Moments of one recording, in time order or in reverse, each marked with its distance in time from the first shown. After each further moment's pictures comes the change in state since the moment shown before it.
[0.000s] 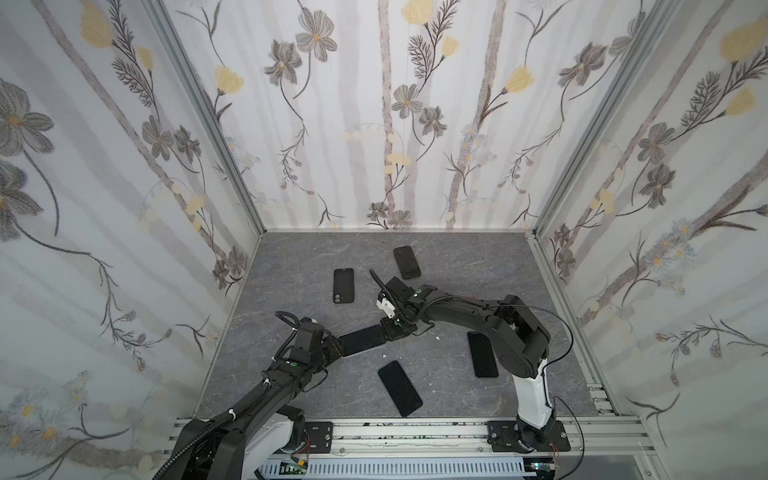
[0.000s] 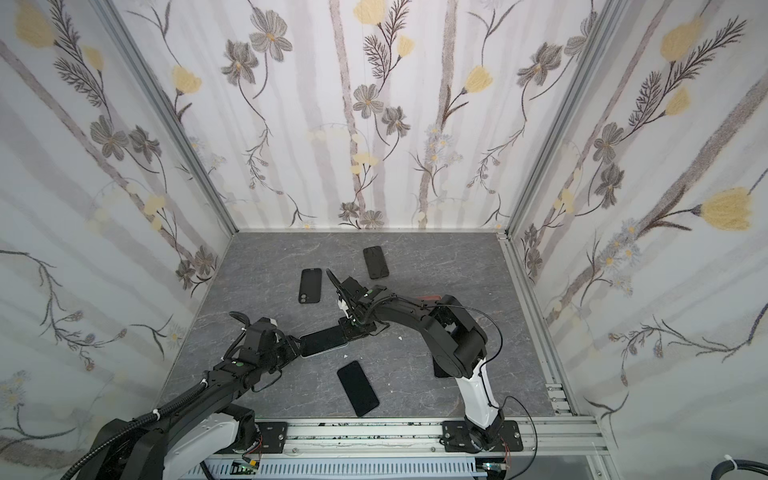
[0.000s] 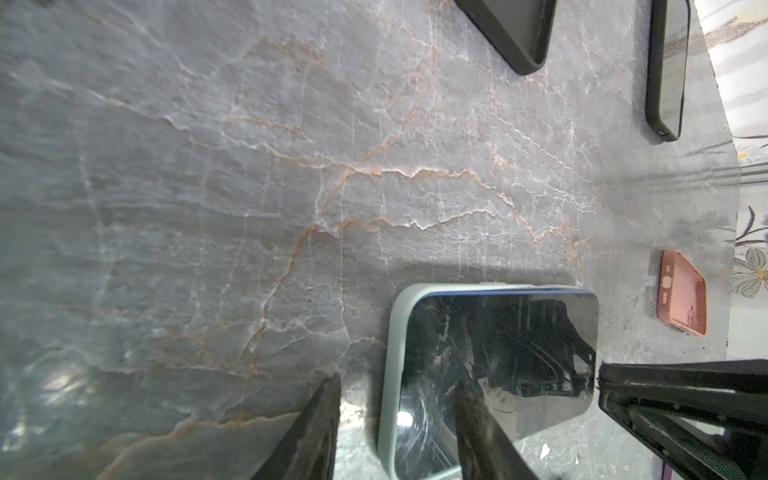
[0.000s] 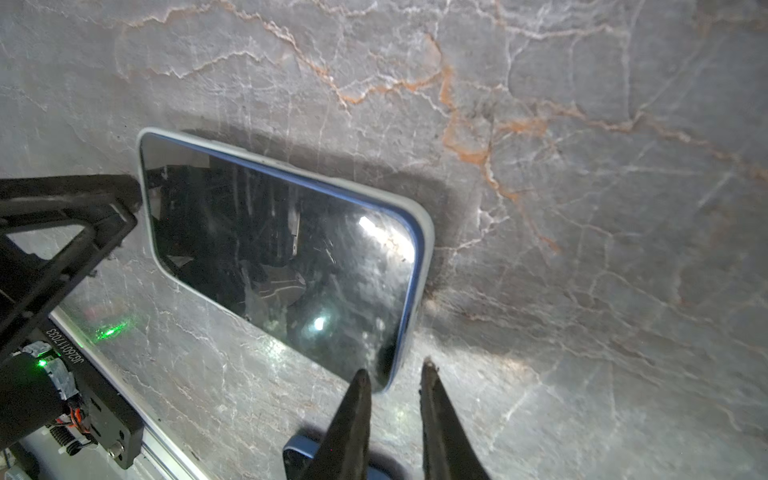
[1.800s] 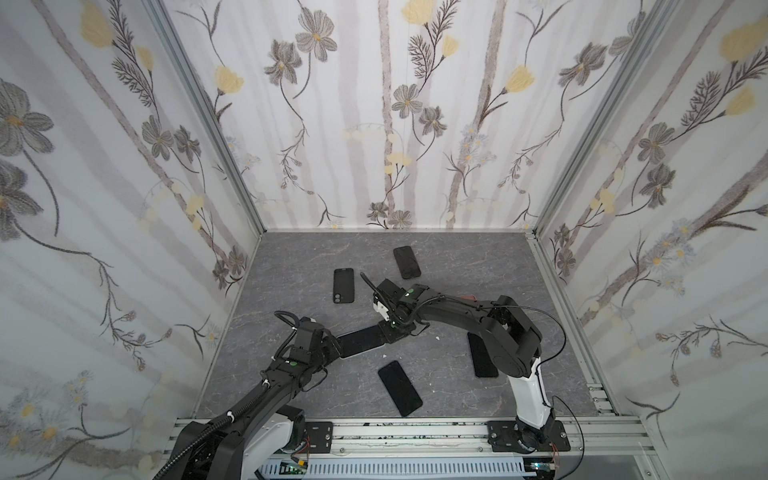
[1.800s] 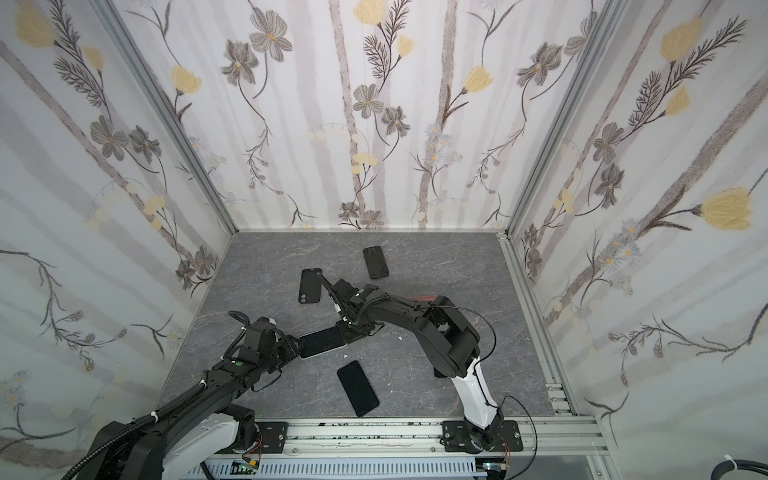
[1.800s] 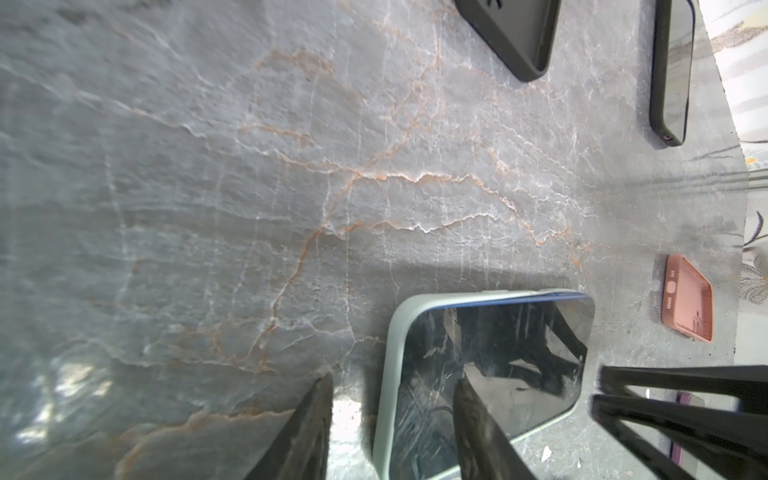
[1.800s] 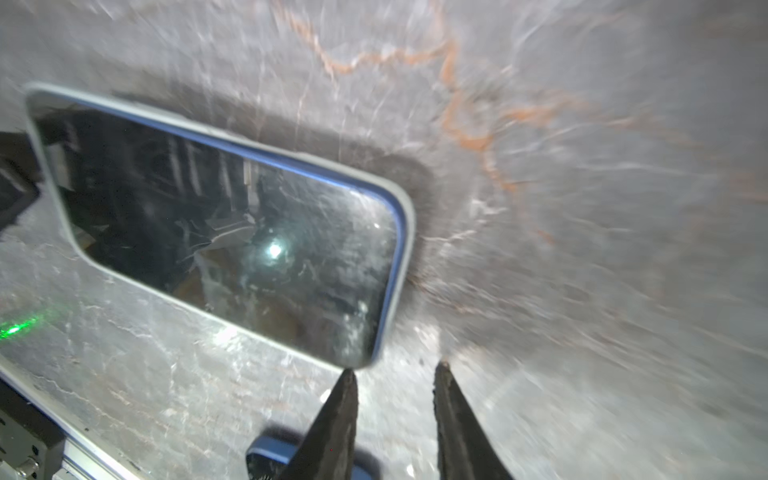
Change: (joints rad) left arm 0.000 -0.020 0.024 -0.045 -0.024 -0.002; right arm 0.032 0.012 0.101 -0.137 0.123 -0.074
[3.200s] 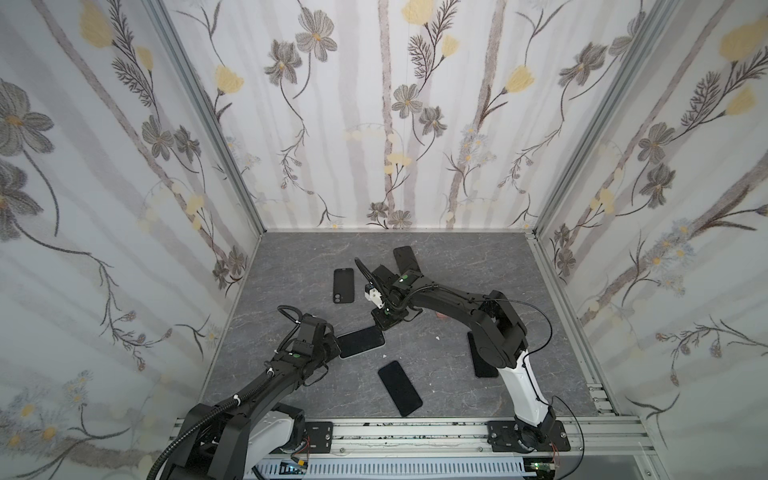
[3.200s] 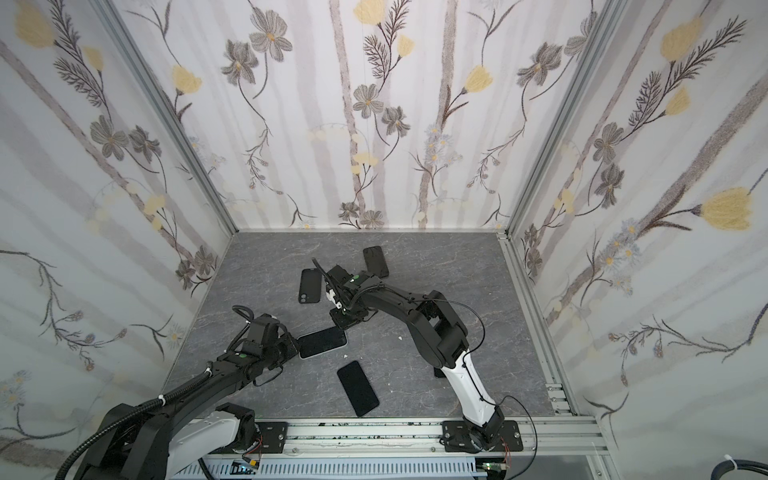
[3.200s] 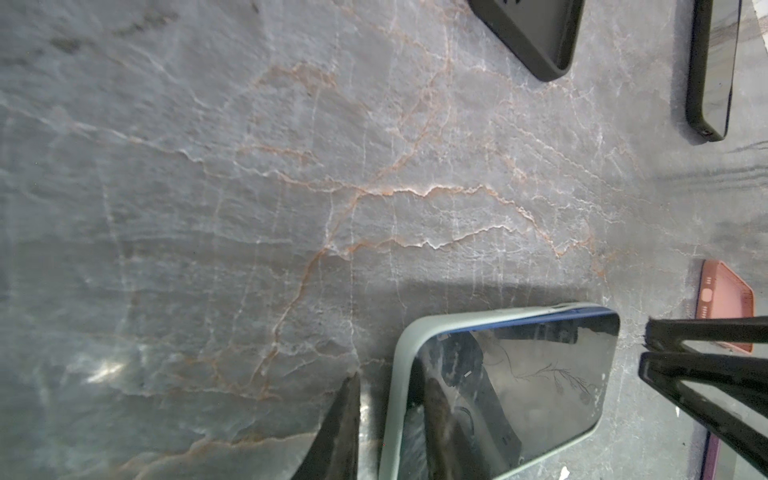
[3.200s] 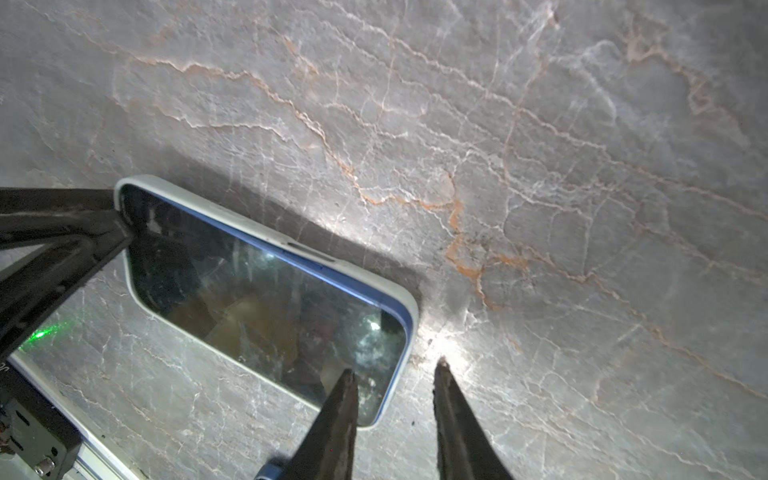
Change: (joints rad) left arm 0.000 0.098 0.041 0.005 -0.015 0.031; right arm -0.036 0.157 0.231 -0.090 -0.044 -0.120
